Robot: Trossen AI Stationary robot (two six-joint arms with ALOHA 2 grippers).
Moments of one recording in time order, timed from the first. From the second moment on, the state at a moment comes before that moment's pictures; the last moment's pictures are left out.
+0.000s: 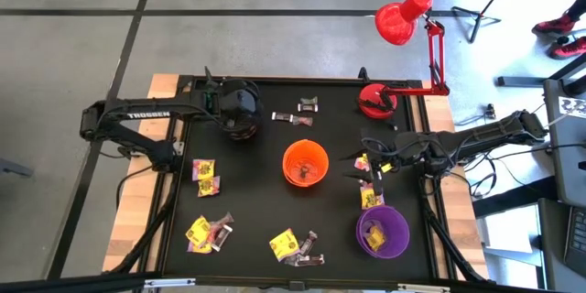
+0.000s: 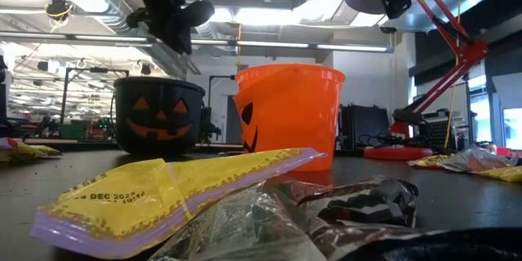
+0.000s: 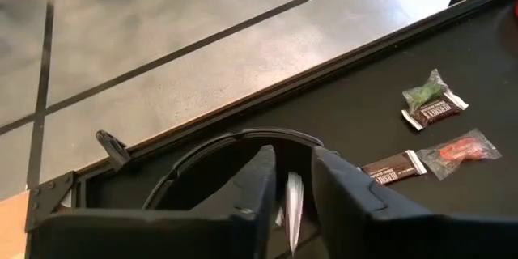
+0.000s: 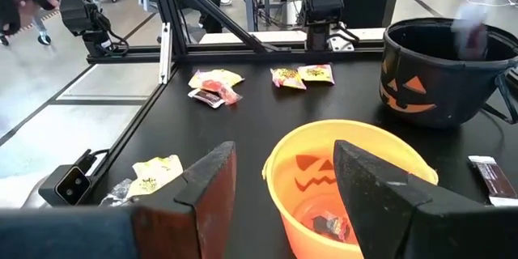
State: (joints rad) left arm 0.22 1.29 1.10 -0.77 -0.79 -0.65; right arm 0.22 0.92 0.61 0.04 0.05 0.10
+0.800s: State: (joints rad) left arm -0.22 1.28 1.10 -0.06 -0.66 -0.14; right arm 0.22 0.93 0.58 -0.70 0.47 0.58
